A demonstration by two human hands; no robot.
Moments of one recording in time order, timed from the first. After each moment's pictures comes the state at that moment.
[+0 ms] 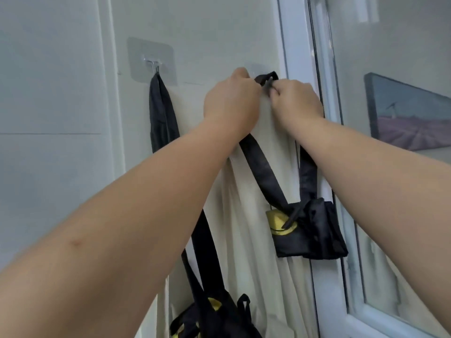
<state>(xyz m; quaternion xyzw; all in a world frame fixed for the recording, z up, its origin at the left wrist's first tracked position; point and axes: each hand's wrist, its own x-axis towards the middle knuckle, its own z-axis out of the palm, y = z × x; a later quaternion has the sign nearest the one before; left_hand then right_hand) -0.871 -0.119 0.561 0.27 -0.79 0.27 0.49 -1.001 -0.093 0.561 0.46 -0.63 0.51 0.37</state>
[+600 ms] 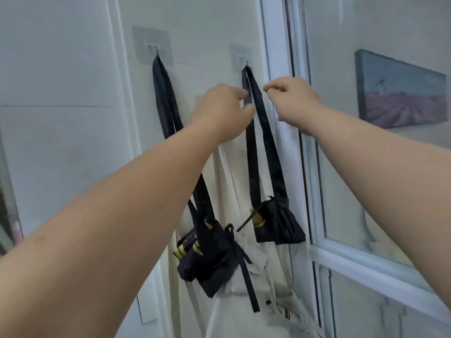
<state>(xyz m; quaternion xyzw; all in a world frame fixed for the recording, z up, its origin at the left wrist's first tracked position) -0.830 -0.067 0.500 0.25 -0.85 0.08 0.46 -0.971 -0.016 0.501 0.55 -0.59 0.57 0.16</state>
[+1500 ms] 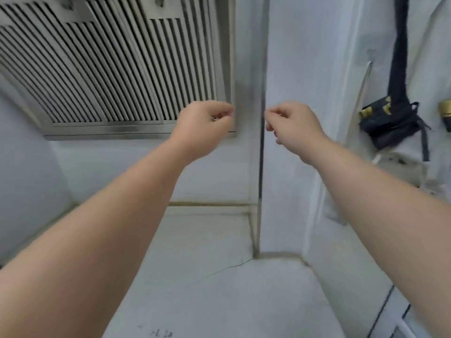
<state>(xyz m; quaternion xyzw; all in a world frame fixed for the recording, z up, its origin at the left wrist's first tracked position) -0.458 0.053 0.311 0.50 -0.73 -0.08 0.47 -0.636 0.027 0.303 0.67 -0.51 0.52 -0.14</state>
